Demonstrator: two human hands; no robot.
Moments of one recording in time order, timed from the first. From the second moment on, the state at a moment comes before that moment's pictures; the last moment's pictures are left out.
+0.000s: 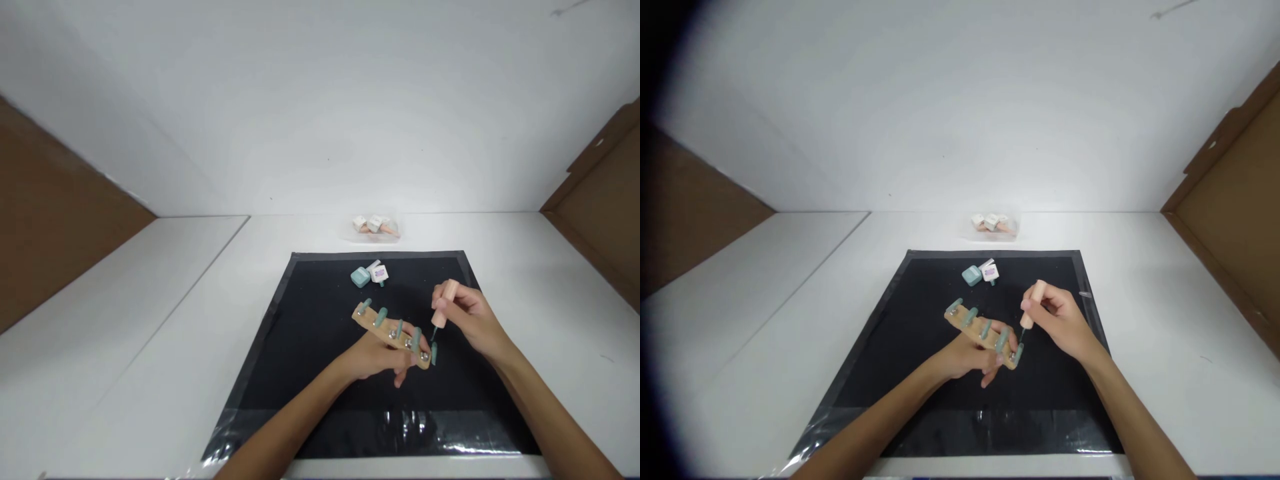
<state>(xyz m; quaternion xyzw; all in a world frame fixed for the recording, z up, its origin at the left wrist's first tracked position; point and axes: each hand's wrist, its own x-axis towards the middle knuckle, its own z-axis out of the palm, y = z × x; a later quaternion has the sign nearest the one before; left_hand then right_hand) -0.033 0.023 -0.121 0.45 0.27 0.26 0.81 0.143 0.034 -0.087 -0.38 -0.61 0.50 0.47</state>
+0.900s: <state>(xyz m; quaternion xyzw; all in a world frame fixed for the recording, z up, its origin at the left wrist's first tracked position) -0.031 0.023 -0.122 0.46 0.27 0.23 0.81 0.142 0.035 -0.082 -0.36 -0.64 0.52 0.44</state>
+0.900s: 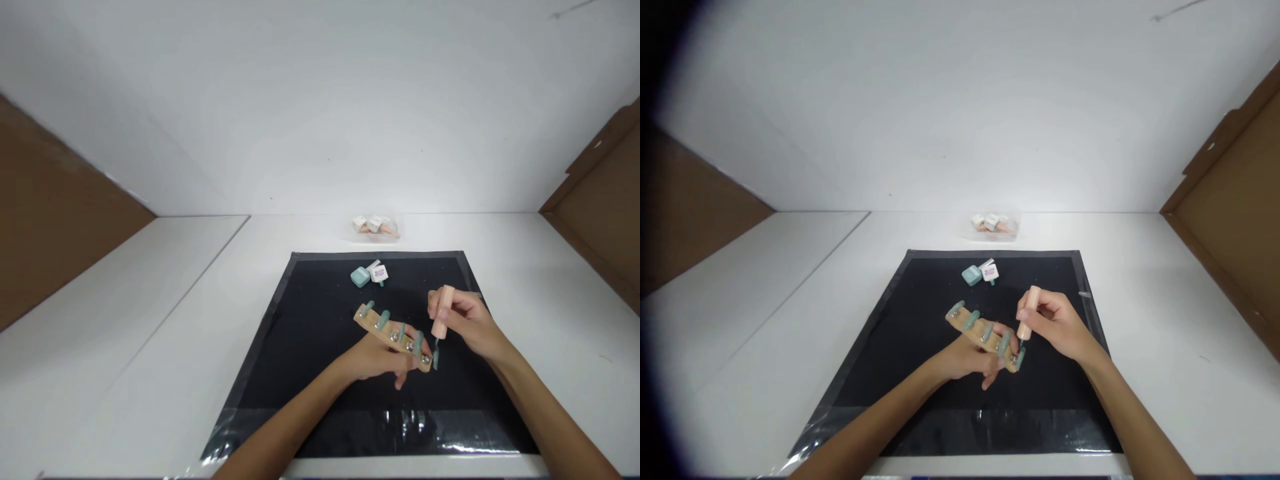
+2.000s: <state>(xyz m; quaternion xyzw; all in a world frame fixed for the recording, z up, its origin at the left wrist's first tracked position) -0.032 0.023 -0.124 0.46 0.28 0.24 0.81 0.142 0.034 -0.088 -0.34 -0.62 0.56 0.44</state>
